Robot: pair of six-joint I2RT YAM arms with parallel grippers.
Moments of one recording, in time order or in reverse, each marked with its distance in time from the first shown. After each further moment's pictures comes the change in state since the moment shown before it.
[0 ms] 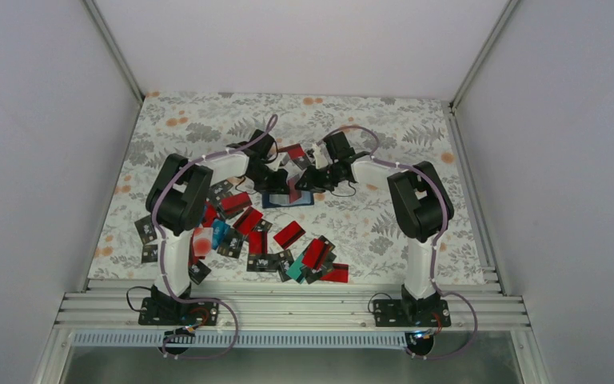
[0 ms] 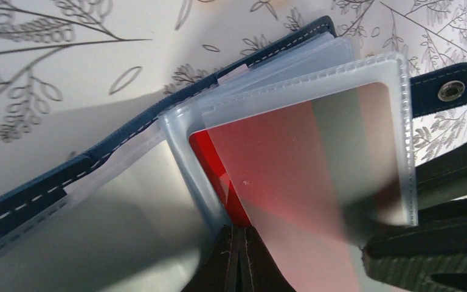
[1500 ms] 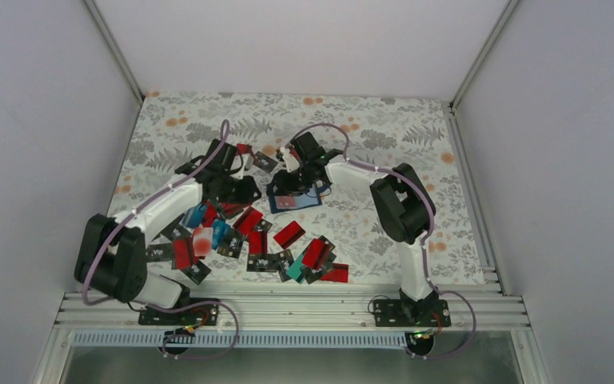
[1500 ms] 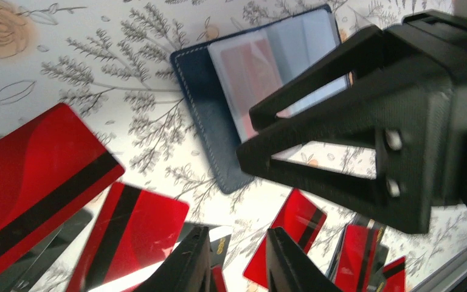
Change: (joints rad) left arm 0.063 -0.603 -0.378 -0.063 -0.159 -0.123; right arm 0.178 0.065 0.187 -0.107 0.042 0.012
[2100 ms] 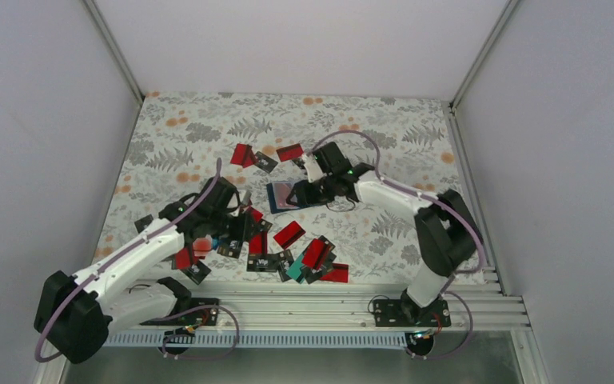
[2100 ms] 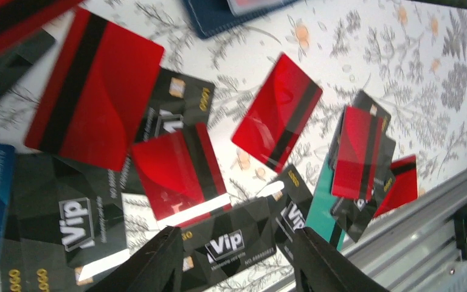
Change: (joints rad) left arm -0.203 -0.409 -0.275 -0.108 -0.093 -0.095; right arm 0.003 -0.389 -0.336 -0.011 0.148 0.010
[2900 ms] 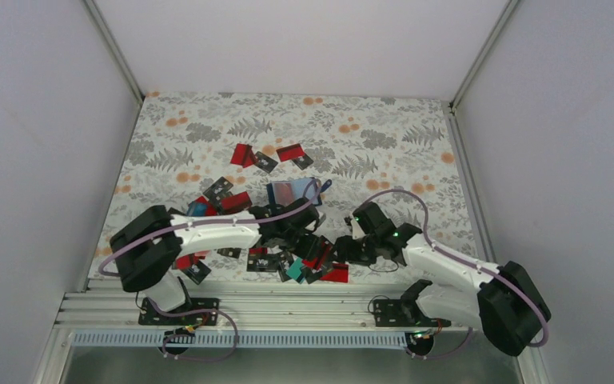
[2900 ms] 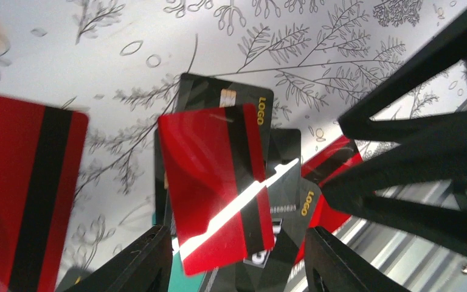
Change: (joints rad) left arm -0.476 0.526 0.224 0.305 -0.113 -0.068; right arm 0.014 -0.566 -0.648 -0.061 0.100 0.239
